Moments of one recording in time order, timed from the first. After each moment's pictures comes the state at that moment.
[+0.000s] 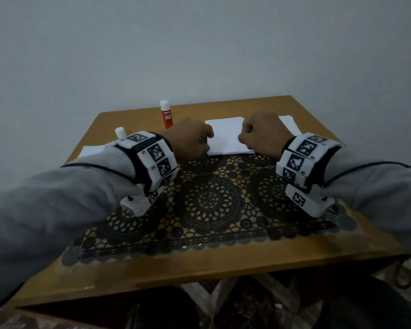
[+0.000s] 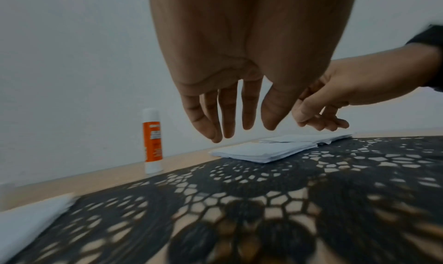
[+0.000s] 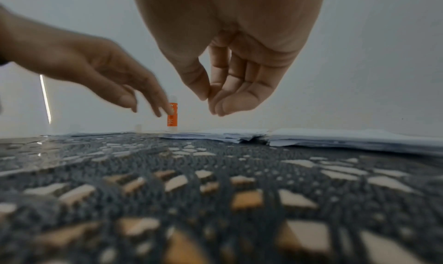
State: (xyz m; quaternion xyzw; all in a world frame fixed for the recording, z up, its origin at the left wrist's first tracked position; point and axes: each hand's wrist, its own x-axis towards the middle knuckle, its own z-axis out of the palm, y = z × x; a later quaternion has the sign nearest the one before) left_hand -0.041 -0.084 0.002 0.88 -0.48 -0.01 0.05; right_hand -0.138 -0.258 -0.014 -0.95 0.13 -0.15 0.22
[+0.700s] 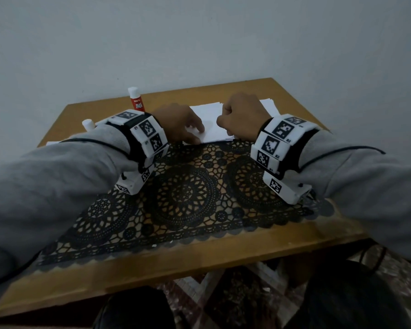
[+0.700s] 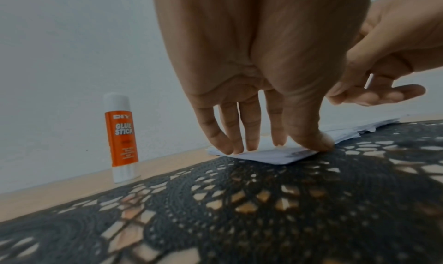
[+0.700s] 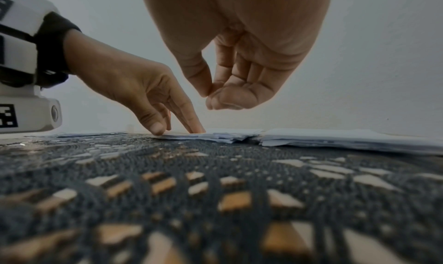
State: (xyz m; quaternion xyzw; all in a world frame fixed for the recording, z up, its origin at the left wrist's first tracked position) left_hand -0.016 -0.133 -0.008 0.86 -0.50 -0.08 -0.02; right_hand -0.138 -0.263 -0.014 -0.93 0.18 -0.16 0.26
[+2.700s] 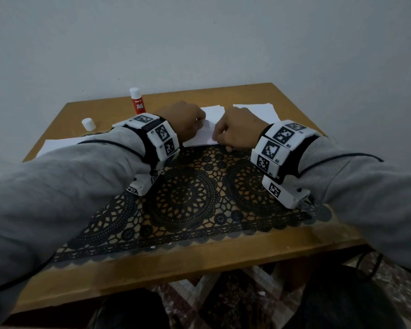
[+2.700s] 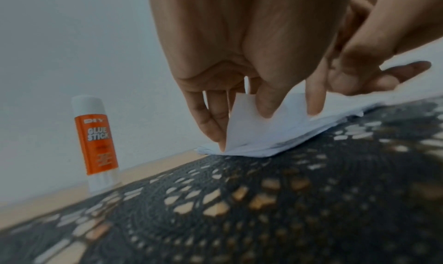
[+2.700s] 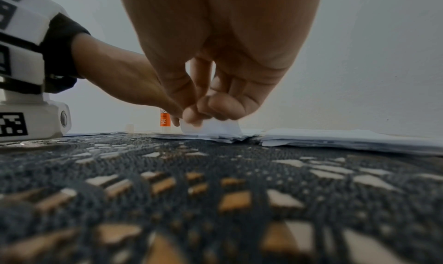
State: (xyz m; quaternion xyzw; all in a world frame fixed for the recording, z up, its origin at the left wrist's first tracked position) left_hand -0.020 -0.144 -0.015 0.88 -0.47 0.02 0.01; right_hand -0.141 -0.263 -0.016 -0.97 0.08 -0.02 0.22
